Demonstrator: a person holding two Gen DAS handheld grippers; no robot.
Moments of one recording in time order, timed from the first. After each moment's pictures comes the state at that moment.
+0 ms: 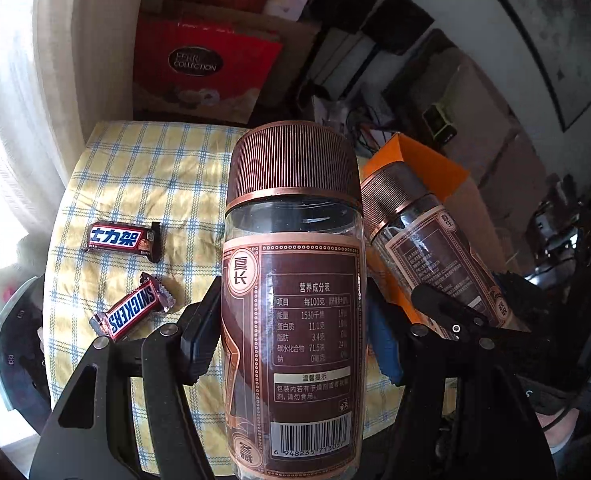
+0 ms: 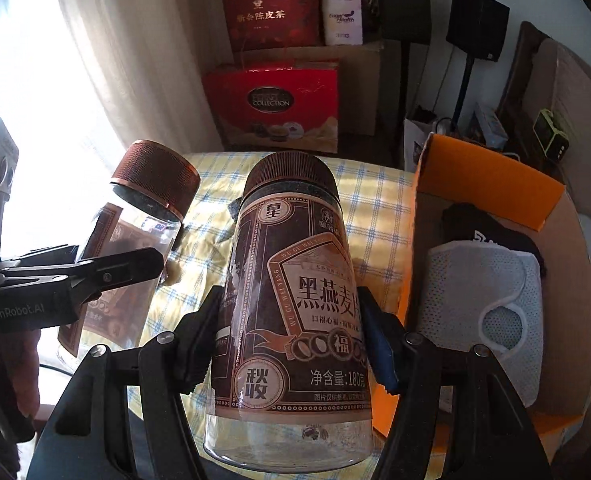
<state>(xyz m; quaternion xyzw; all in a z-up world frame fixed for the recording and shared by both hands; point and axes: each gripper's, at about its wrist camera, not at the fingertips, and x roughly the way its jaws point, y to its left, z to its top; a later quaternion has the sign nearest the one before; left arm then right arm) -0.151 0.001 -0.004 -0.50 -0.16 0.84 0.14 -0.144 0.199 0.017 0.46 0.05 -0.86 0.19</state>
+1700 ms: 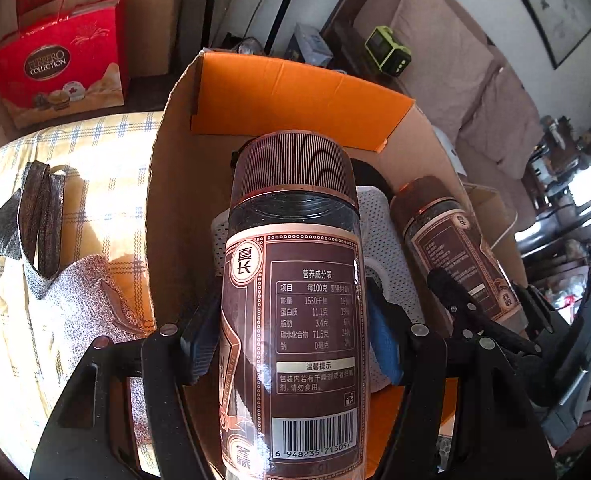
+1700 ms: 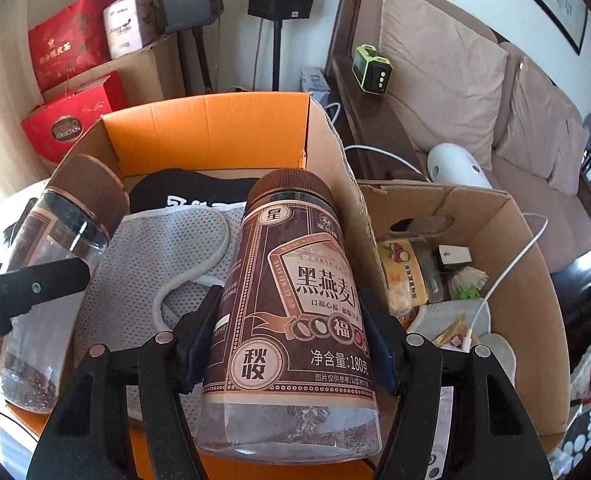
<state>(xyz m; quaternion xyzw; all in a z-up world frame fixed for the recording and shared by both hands) -0.216 0.251 -0.043 -0.55 -0.09 0.81 0.19 -0.176 0.438 -0.027 0.46 0.02 -0.89 -0.03</state>
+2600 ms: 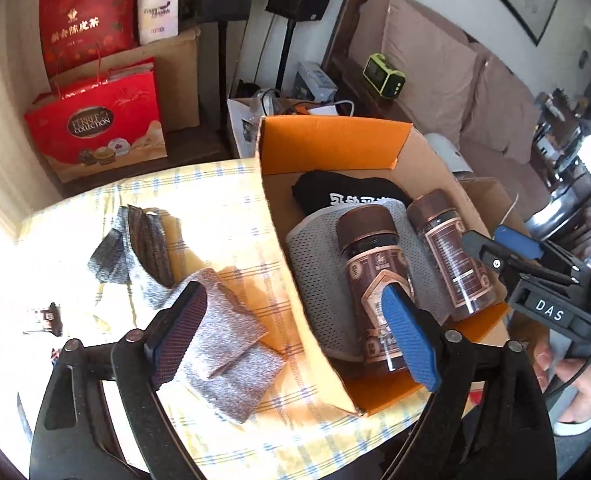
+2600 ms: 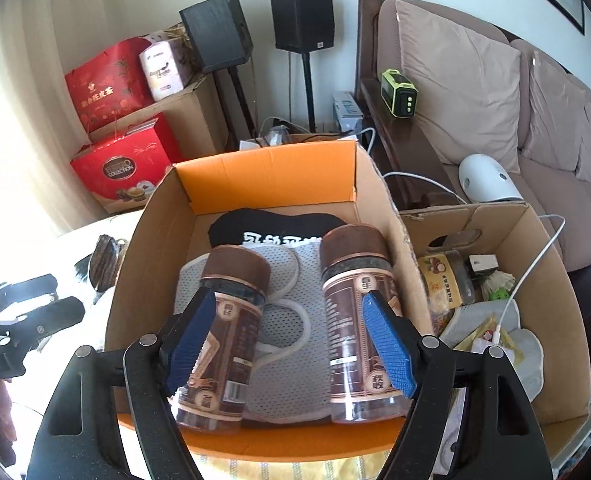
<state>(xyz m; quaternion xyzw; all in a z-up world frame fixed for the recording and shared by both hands) -0.172 0.179 0.019 -0.49 -0.01 0.85 0.18 -0.155 0.404 0.027 0.43 -0.04 -0.90 0.03</state>
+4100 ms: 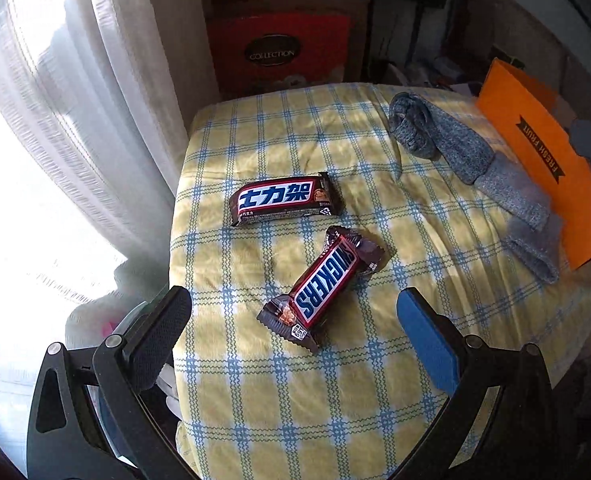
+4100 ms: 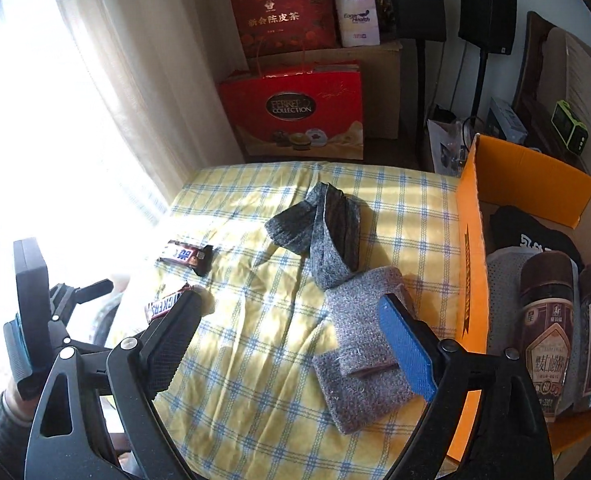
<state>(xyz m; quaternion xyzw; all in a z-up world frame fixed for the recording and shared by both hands) -0.127 -0.075 -0.090 -0.49 0.03 0.87 0.05 -0.157 0.147 -0.004 0.46 0.01 -0.86 0.21</state>
